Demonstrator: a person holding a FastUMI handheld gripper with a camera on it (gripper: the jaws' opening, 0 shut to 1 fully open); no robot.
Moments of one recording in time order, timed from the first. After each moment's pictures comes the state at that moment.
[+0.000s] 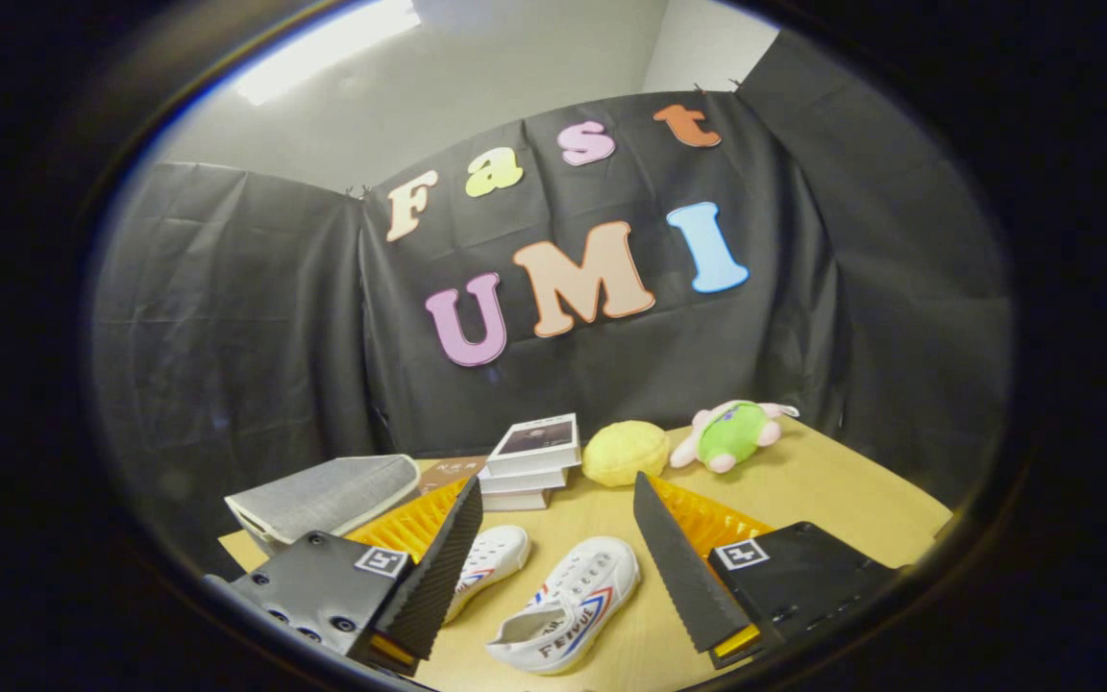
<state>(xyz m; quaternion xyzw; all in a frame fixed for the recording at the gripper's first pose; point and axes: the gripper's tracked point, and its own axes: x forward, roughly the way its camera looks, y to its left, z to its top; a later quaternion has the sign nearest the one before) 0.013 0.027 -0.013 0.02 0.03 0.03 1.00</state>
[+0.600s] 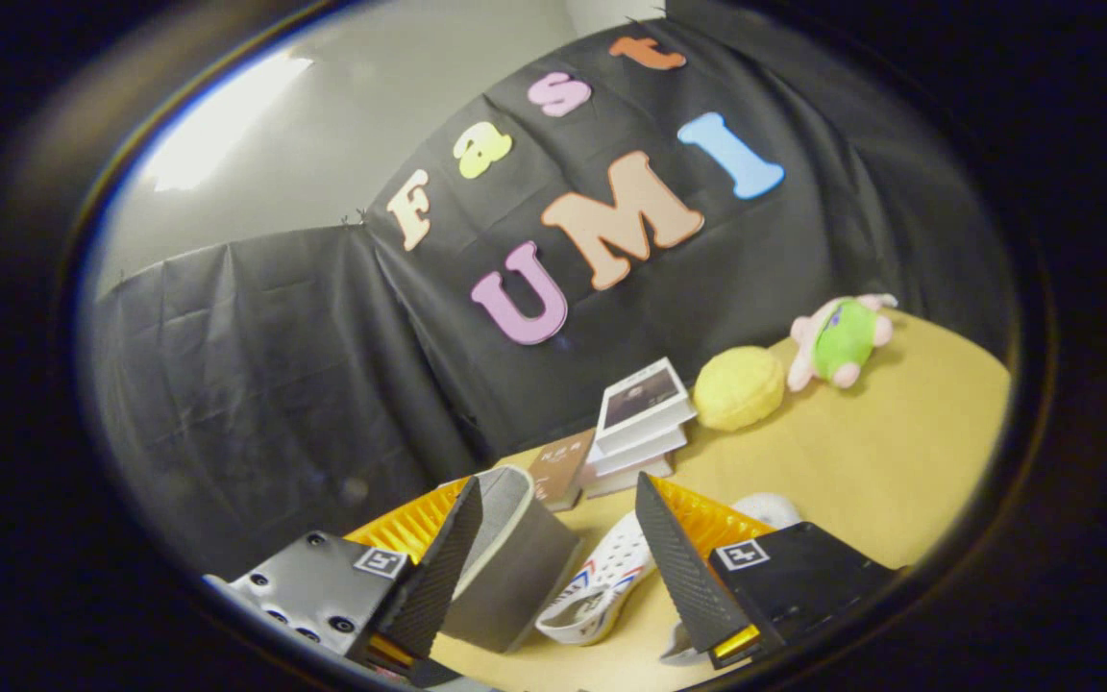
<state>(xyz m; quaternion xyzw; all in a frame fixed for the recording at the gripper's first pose) 0.059 0.131 -0.055 0.21 0.15 0.13 0.96</state>
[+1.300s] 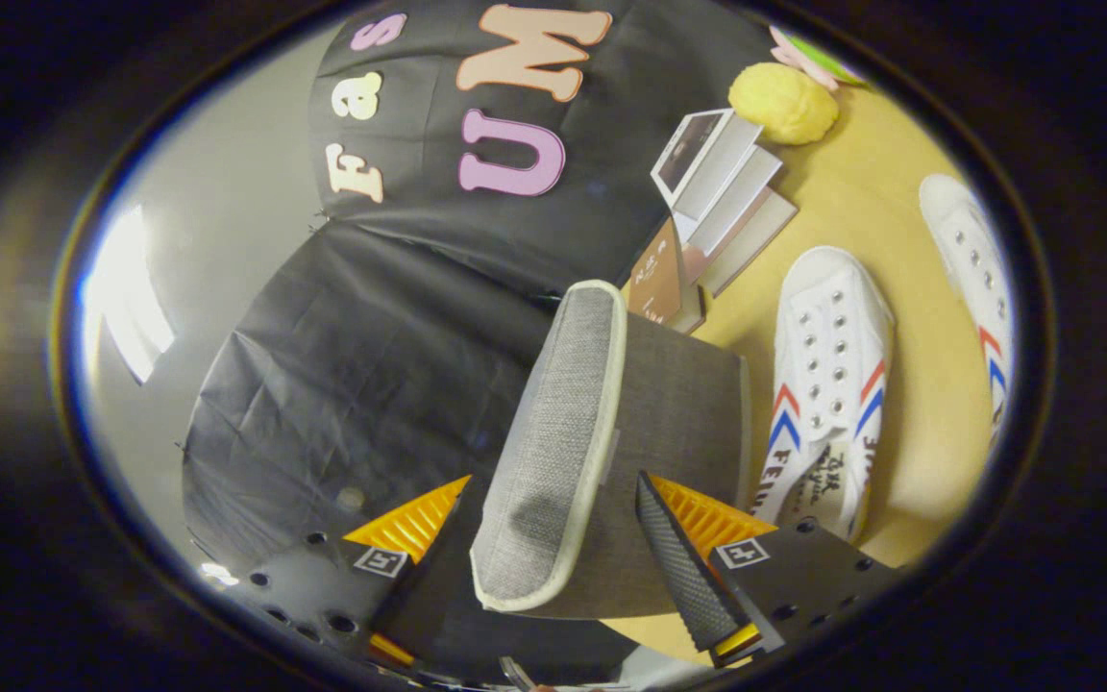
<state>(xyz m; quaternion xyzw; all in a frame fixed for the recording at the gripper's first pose) 0.062 0.268 -0.153 0.44 0.34 0.26 0.79</state>
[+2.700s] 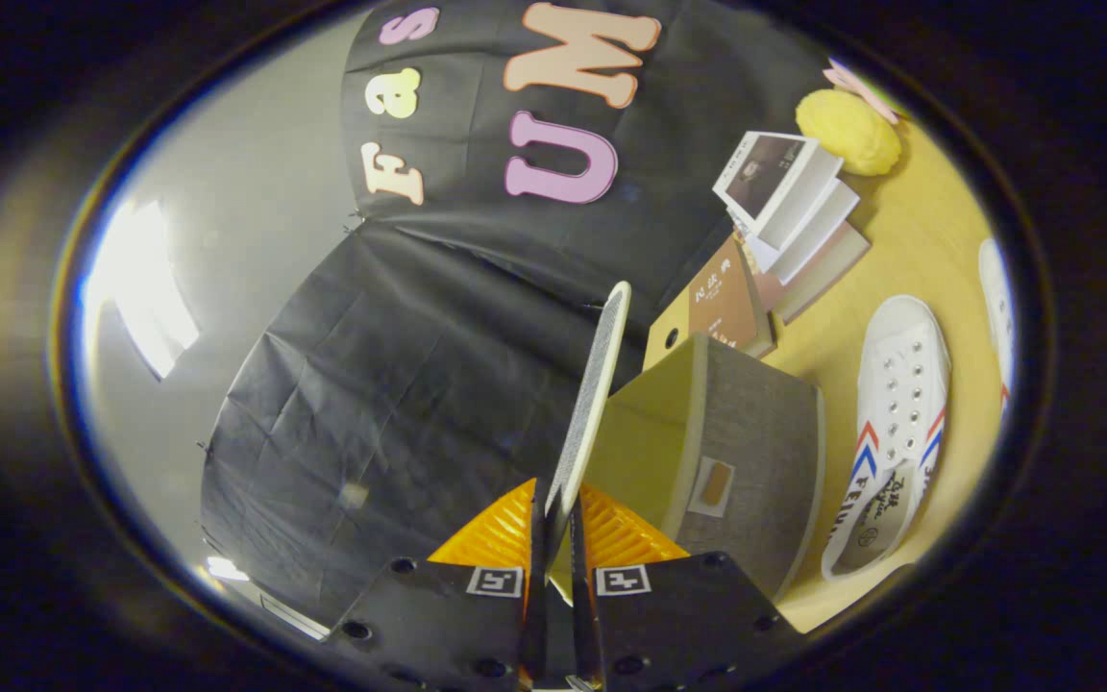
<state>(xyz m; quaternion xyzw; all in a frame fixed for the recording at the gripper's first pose) 0.080 0.303 -0.072 0.40 0.31 0.28 0.82</state>
